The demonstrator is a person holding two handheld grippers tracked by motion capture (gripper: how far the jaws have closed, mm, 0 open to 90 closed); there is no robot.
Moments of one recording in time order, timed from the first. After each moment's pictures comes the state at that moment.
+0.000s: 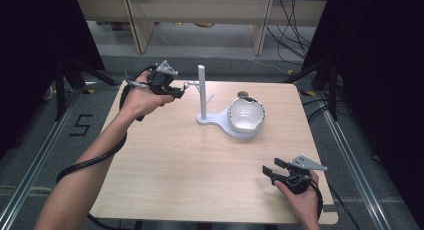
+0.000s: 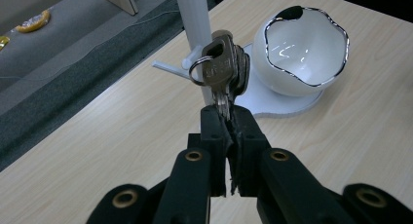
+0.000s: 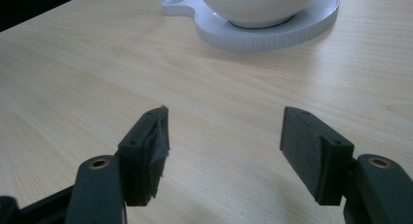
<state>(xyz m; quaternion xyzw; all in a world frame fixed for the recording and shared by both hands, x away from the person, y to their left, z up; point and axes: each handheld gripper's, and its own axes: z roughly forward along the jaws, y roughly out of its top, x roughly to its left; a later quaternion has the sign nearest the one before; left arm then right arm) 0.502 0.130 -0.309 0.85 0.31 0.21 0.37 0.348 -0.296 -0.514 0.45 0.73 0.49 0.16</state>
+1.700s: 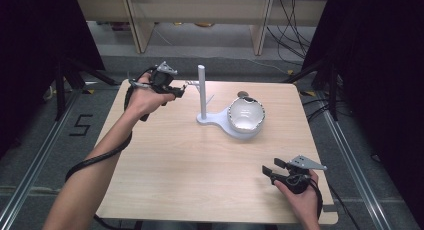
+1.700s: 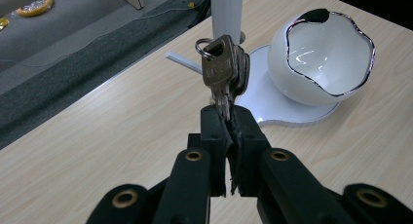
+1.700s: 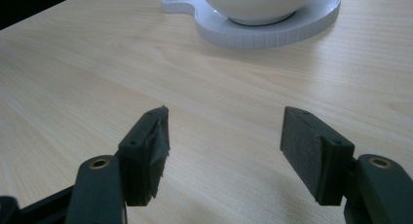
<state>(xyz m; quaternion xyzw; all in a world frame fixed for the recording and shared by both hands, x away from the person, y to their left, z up) 0.517 0.135 -0.328 0.84 0.34 0.20 0.38 0.350 -0.295 -0.515 0.45 0.73 0.48 0.16</state>
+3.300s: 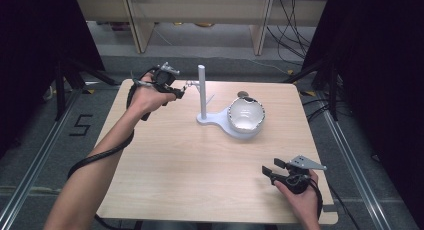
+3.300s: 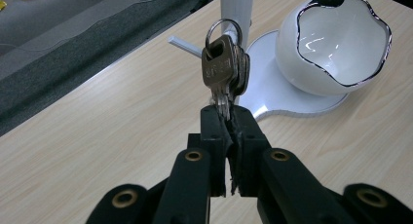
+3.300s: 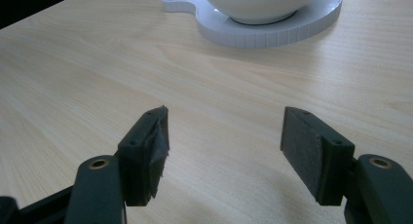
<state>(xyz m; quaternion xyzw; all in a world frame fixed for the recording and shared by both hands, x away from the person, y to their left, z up) 0.524 0.129 -0.332 0.84 0.36 0.19 0.35 0.350 -0.295 -0.515 0.45 0.73 0.49 0.17</state>
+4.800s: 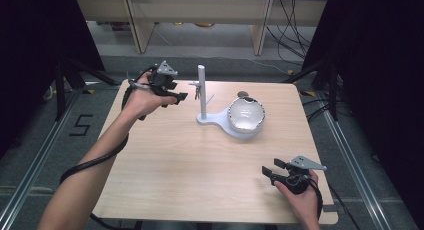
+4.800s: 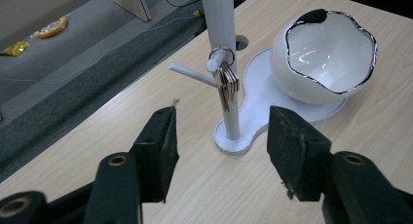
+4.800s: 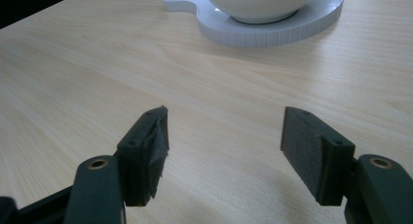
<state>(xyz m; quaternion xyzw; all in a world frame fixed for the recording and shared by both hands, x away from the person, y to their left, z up) 0.504 0.136 -0.320 0.84 0.31 0.23 0.37 0.346 -0.293 -0.513 0.46 0.73 0.49 0.14</state>
